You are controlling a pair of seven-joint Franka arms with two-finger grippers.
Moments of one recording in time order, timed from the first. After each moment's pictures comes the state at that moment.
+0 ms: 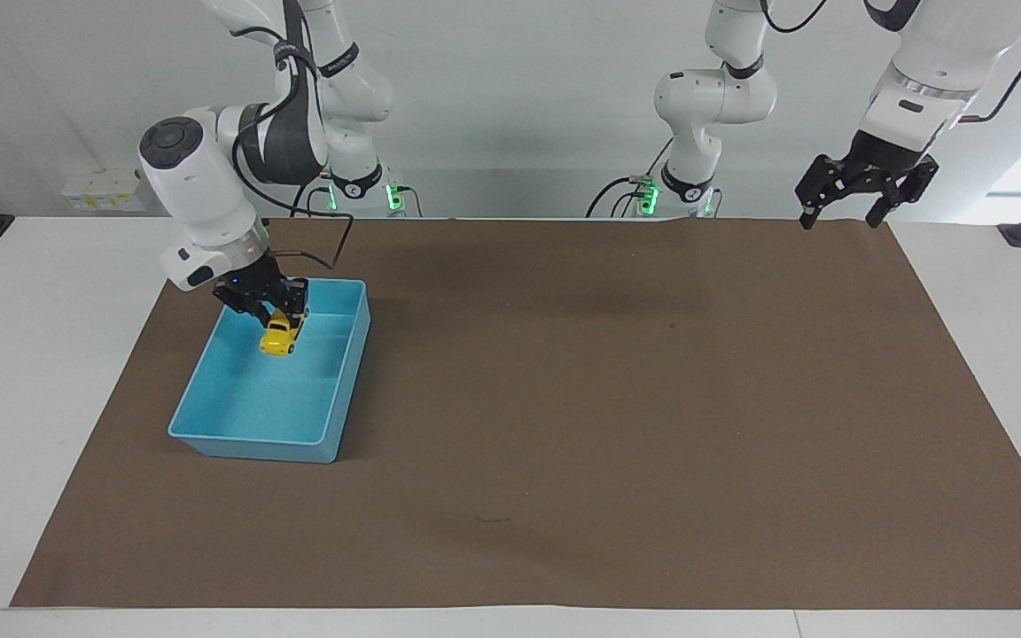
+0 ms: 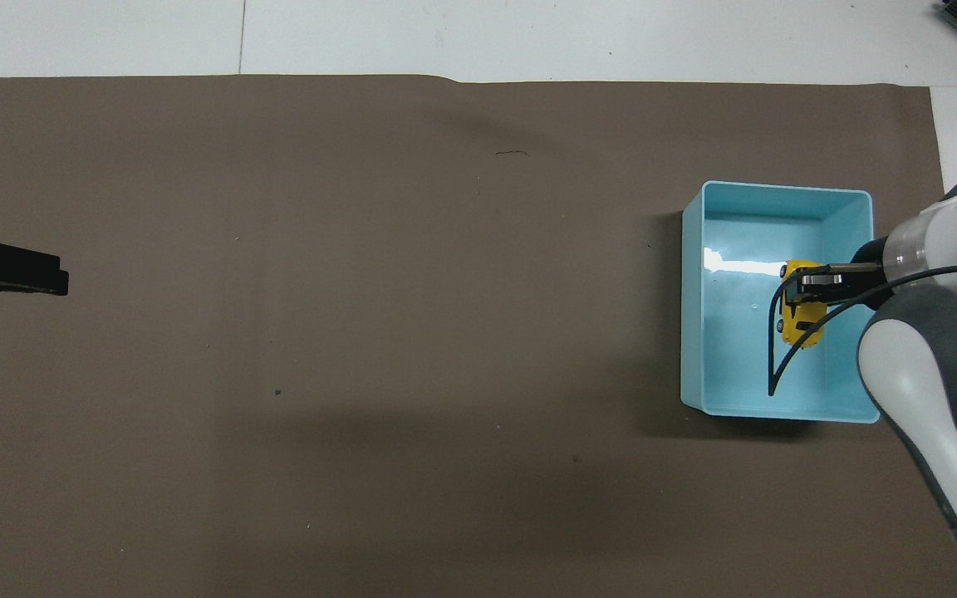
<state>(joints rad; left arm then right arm) -0.07 -0.09 -0.01 -1.60 0.00 1.57 -0.06 -0.26 0.01 0.23 -2.06 0.02 2.08 -0.01</state>
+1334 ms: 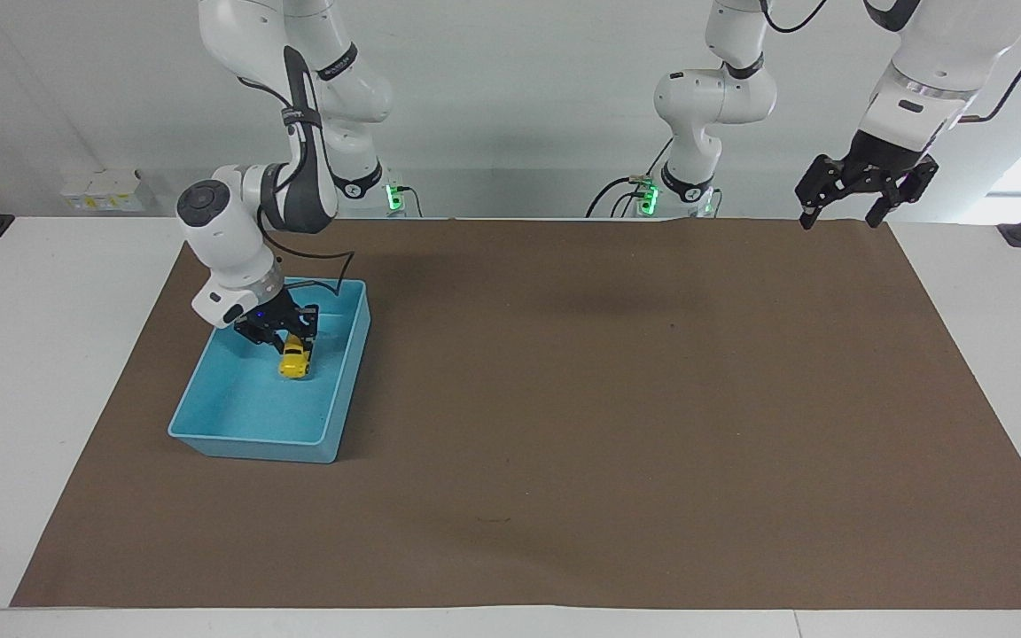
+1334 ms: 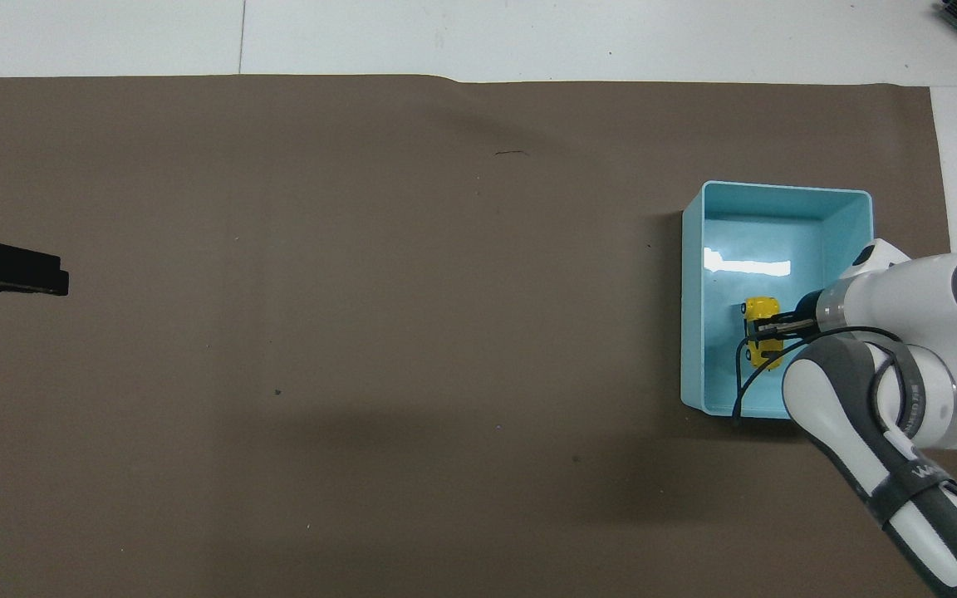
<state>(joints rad) -0.07 -0.09 -0.01 -1.60 0.00 1.57 -0.06 -0.28 0.07 0.23 -2.26 0.02 2.34 -0.20</state>
